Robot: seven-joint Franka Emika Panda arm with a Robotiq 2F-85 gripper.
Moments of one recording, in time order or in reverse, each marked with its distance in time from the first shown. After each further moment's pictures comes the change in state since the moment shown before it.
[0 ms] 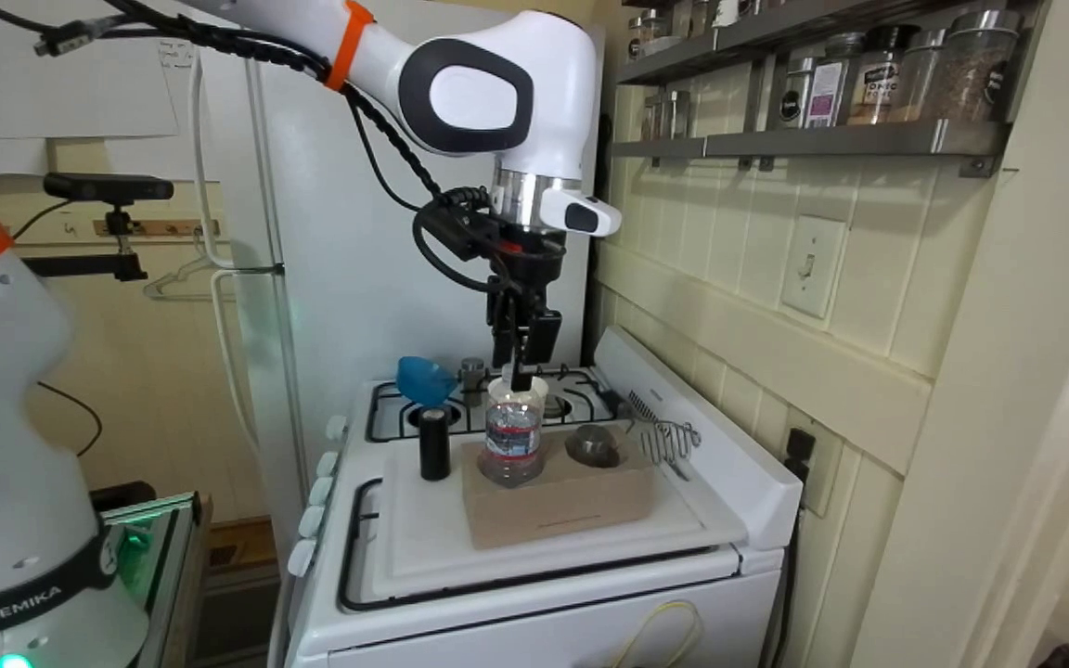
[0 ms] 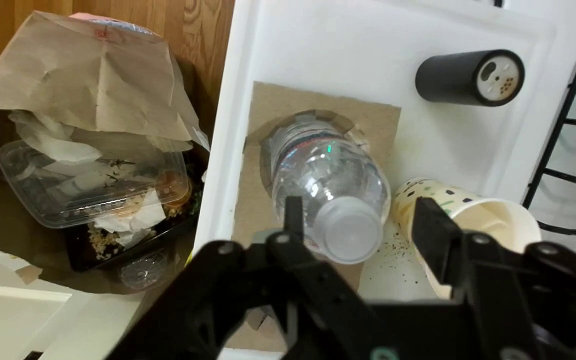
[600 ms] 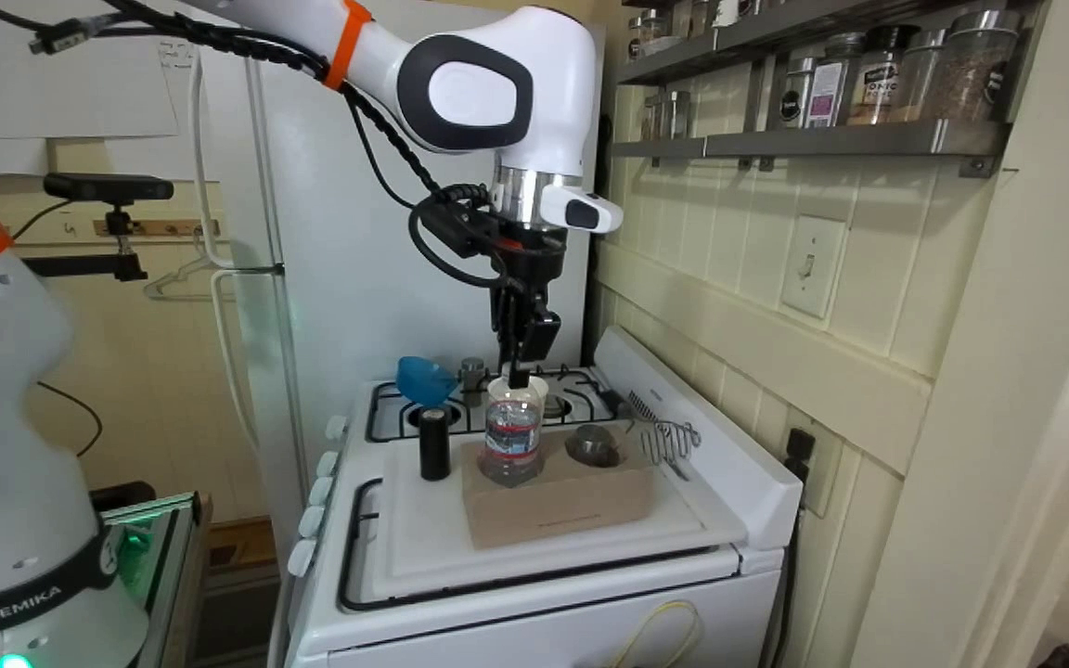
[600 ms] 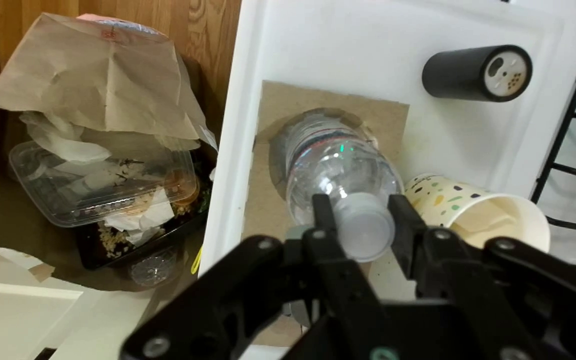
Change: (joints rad) arm -0.005 -0.005 0.000 0.001 -0.012 0.004 0.015
